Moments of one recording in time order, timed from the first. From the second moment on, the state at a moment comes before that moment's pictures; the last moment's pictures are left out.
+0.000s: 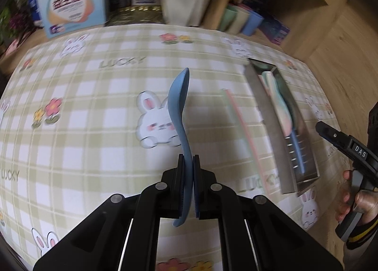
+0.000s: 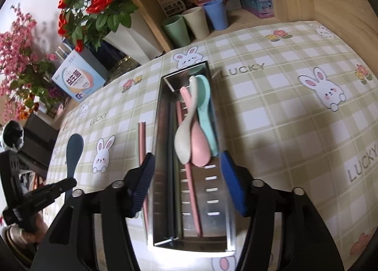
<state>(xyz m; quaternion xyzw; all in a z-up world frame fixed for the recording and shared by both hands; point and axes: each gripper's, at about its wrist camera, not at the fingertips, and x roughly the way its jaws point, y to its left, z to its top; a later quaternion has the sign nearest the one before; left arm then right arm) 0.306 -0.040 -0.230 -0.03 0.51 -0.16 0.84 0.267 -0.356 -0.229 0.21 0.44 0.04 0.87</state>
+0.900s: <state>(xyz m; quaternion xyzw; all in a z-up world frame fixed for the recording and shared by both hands) 0.384 -0.239 -0.249 0.06 0.58 -0.19 0.79 0.252 -0.460 -0.247 0.32 0.39 -0.02 0.86</state>
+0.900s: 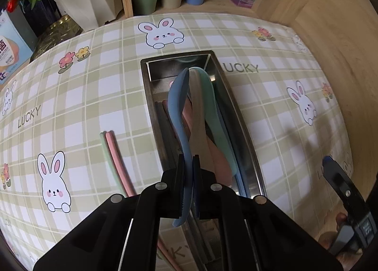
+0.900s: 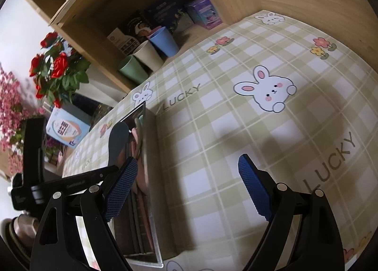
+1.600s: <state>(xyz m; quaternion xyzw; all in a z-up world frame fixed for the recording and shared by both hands) 0.407 -0.269 -0.258 0.06 0.59 -0.21 0.78 0.249 -0.468 -0.245 0.33 0.39 -0.03 0.86</state>
